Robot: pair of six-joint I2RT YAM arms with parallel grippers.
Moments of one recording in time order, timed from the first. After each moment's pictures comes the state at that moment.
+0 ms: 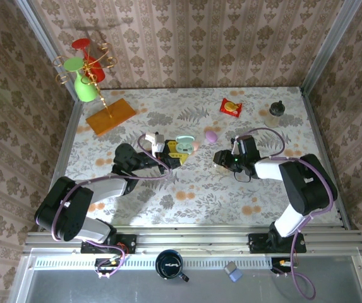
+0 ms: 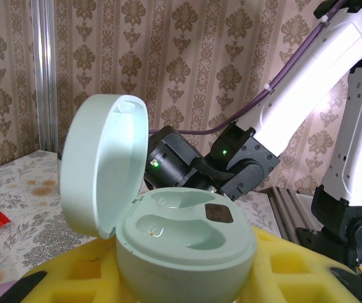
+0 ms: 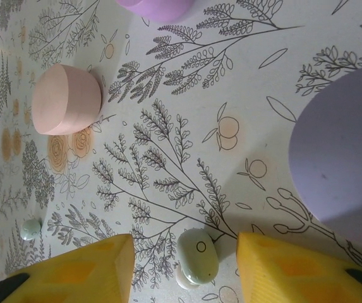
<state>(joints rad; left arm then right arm) -0.56 1.42 0.50 1.16 0.92 -0.30 0.28 1.66 0.64 0.21 -0.38 0.69</state>
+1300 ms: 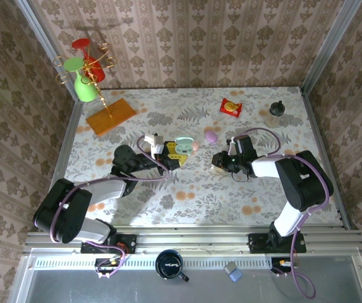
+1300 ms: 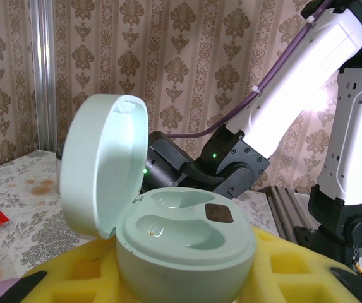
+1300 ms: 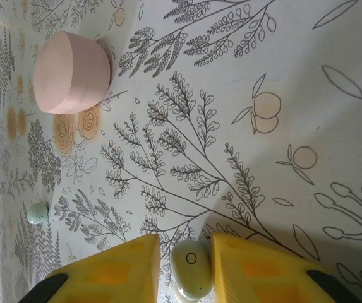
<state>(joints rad) -0.56 1.40 0.48 1.16 0.92 -0.30 0.30 1.70 0.67 0.20 -0.44 0.68</state>
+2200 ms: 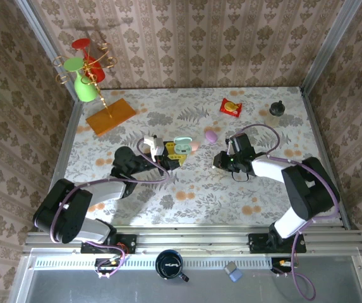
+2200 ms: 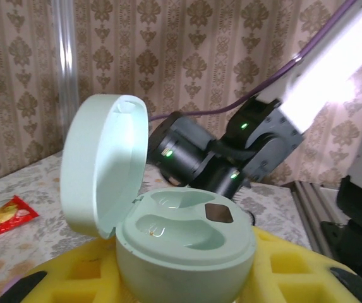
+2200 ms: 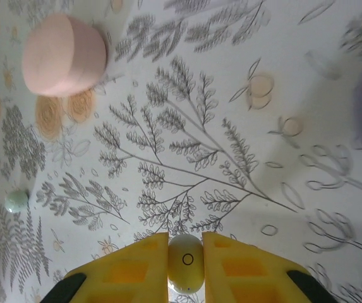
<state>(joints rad) -0.56 1.40 0.45 1.14 0.83 -0.19 0.35 1.59 0.72 -0.03 -0.29 0.64</state>
